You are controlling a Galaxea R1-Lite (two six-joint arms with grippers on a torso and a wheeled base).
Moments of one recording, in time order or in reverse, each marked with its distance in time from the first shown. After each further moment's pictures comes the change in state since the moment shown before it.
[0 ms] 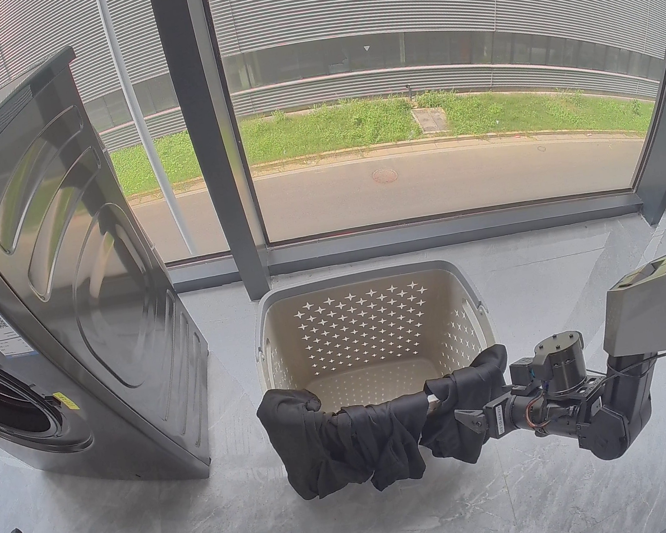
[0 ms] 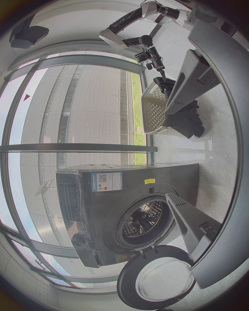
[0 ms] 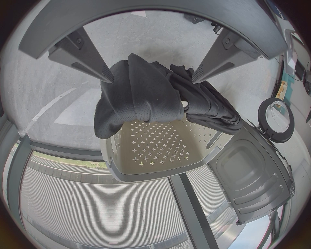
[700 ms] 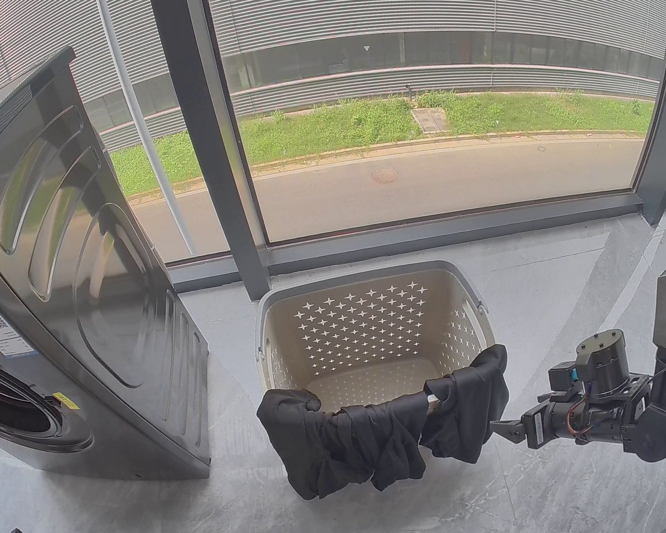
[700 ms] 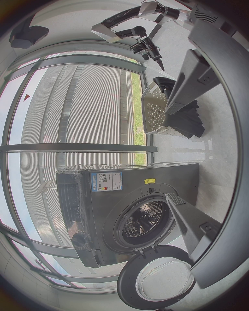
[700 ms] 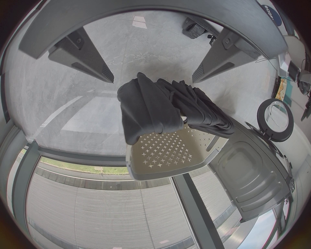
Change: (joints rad) left arm 0.000 0.000 0.000 0.000 0.000 0.000; right arm -0.039 -0.185 0.225 0.032 0.003 0.002
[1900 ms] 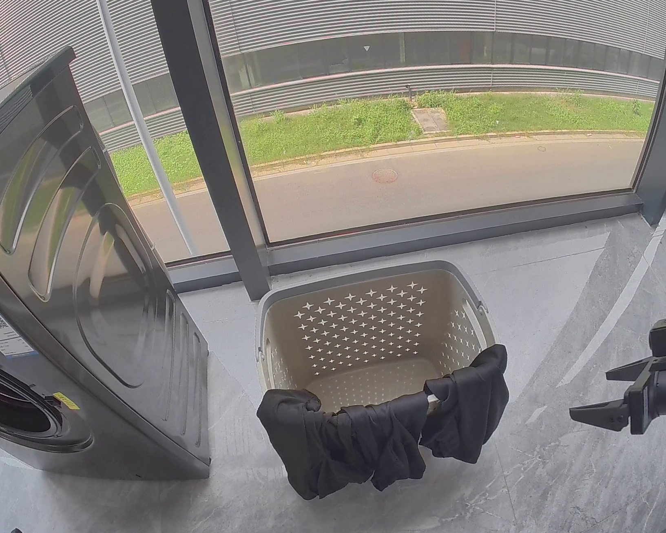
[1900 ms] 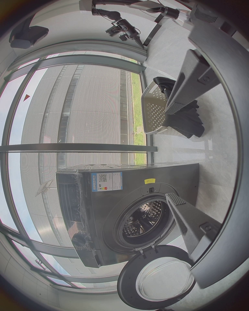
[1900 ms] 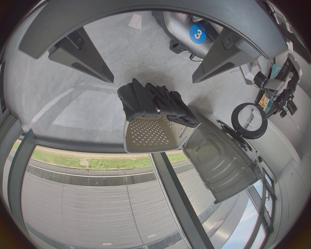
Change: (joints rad) left arm 0.000 0.000 0.000 0.000 0.000 0.001; right arm -0.171 -0.809 0.017 0.768 0.280 -0.146
